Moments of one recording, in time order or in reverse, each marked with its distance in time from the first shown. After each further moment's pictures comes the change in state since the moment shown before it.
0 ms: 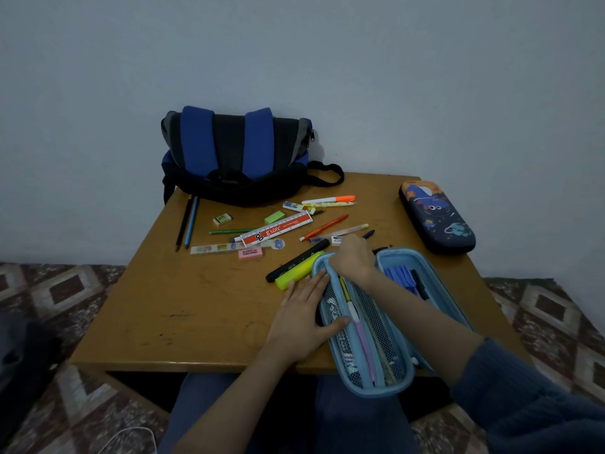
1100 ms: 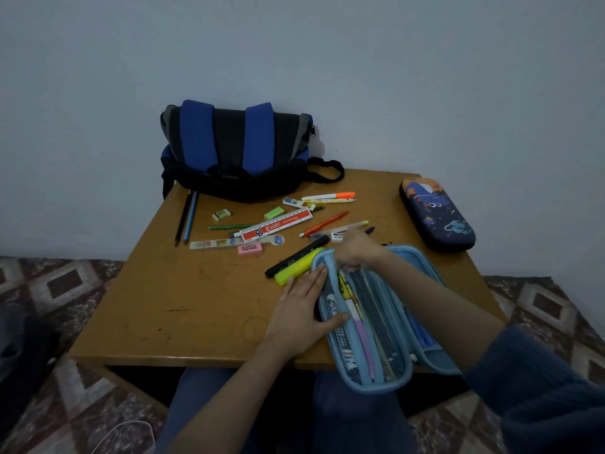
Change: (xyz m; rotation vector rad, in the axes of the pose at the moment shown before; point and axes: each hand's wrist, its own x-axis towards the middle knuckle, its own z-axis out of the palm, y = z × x) left_hand -0.001 -0.001 -0.001 0.024 0.008 0.001; right_hand -0.001 -0.004 -0.027 0.072 -0.317 0.033
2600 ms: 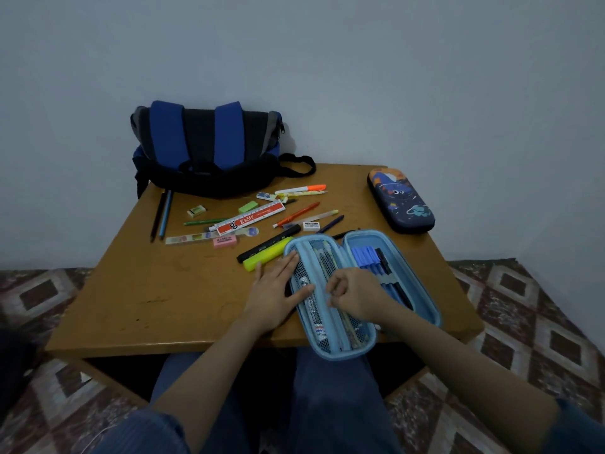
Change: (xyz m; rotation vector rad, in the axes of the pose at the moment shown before) left_hand 0.002 0.004 -0.004 0.010 -0.034 -0.049; right_hand -0.086 0.078 0.032 0.038 0.120 -0.274
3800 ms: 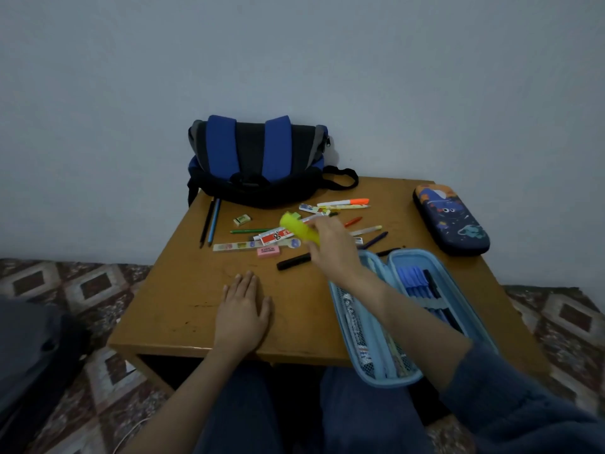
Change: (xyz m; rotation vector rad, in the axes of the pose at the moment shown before) left_hand -0.045 -0.071 -0.038 0.157 0.146 -0.409; right_hand 0.097 -0.082 0.027 -0.141 0.410 -0.420
